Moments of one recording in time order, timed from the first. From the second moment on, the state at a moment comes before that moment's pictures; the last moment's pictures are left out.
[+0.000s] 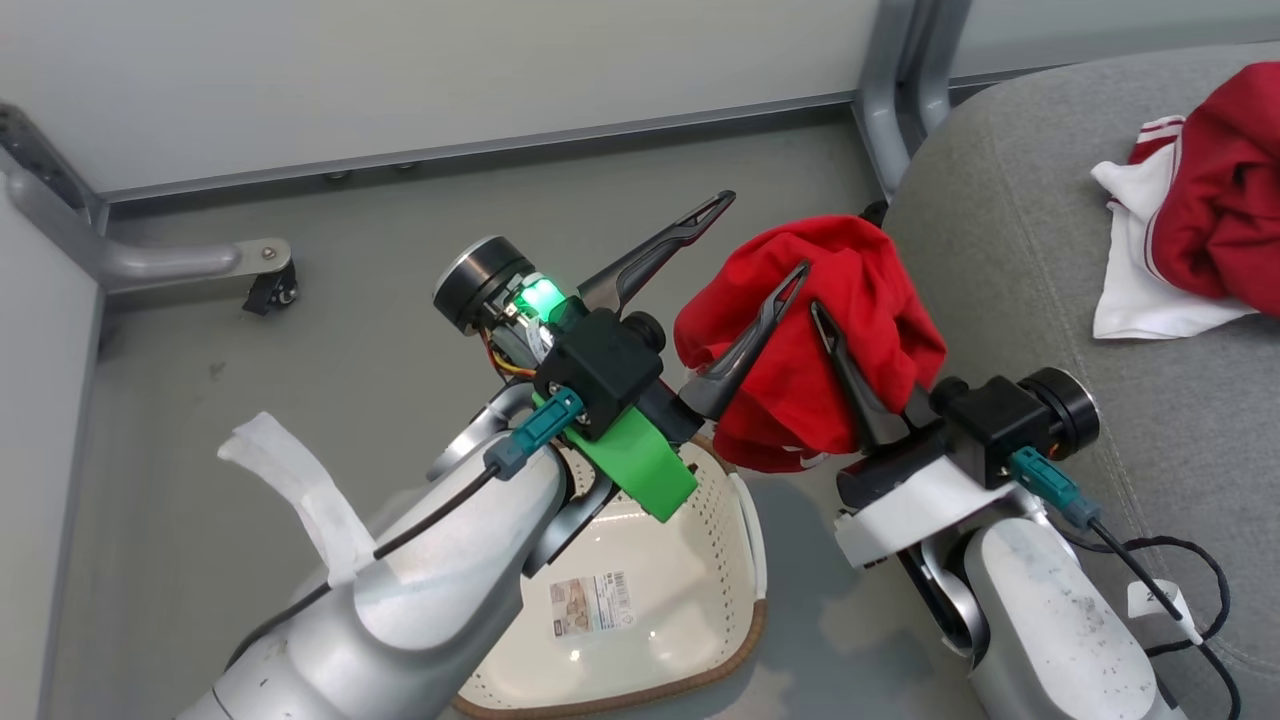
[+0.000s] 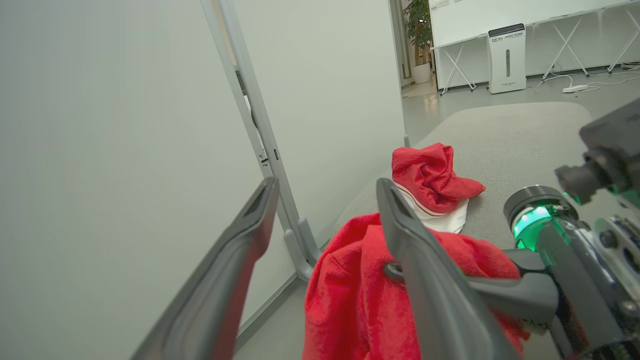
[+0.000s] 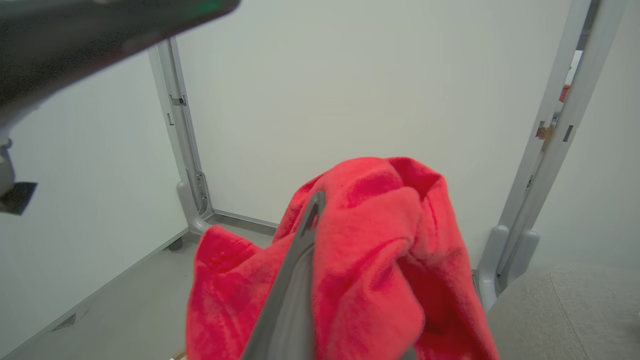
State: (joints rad) left arm -0.73 0.16 -0.84 0.26 -0.35 -0.08 -0.26; right arm -0.34 -0.05 0.27 0.18 0.11 0.13 -0.26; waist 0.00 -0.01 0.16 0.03
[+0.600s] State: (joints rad) left arm -0.69 0.19 -0.89 0.24 -0.36 -0.08 -0.23; right arm -0.23 -0.05 0.10 0.09 0.05 0.13 -0.26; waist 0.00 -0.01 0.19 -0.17
